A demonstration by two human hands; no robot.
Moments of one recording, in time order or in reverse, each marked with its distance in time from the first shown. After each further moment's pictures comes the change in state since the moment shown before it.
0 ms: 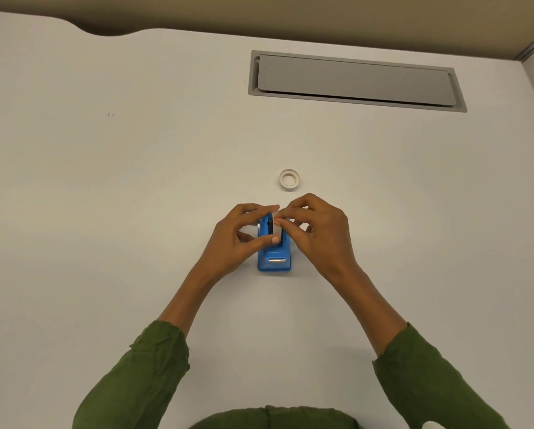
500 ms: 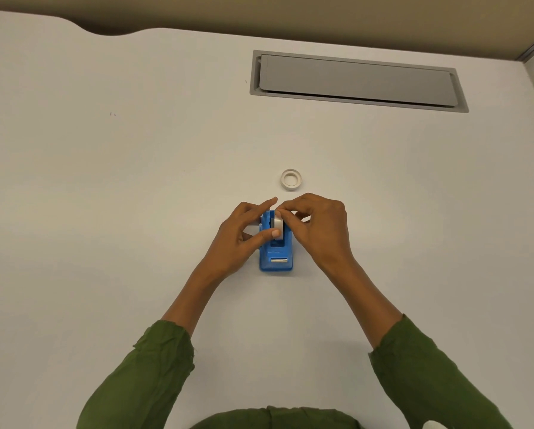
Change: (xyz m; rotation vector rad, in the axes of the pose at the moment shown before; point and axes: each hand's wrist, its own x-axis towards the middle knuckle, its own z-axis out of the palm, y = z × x) left_hand 0.002 -0.003 0.003 -0.006 -0.002 0.009; right_hand 0.012 -0.008 0.003 0.038 0.021 0.151
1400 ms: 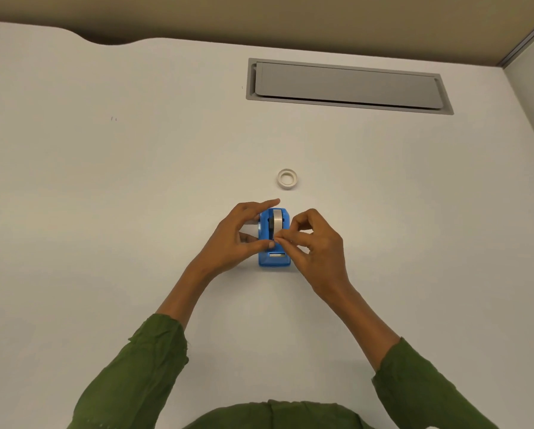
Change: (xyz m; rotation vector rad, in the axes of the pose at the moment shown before) left_hand -0.008 0.004 -0.010 -0.009 -0.131 0.050; right_hand -0.049 0.015 0.008 -0.018 0.097 -0.227
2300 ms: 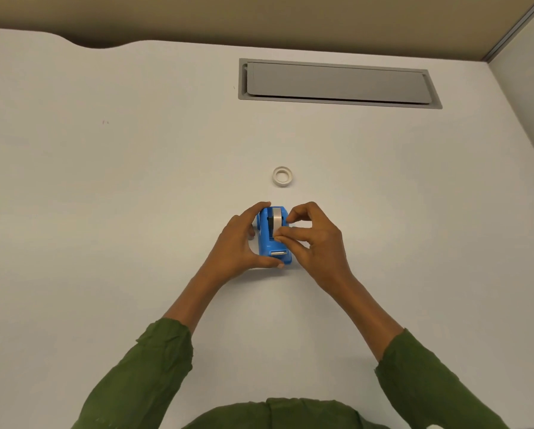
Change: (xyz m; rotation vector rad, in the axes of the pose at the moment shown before) left_hand -0.003 -0.016 0.014 0.234 0.008 -0.033; right_hand 0.001 -0.003 -0.005 -0.020 -0.068 0.036
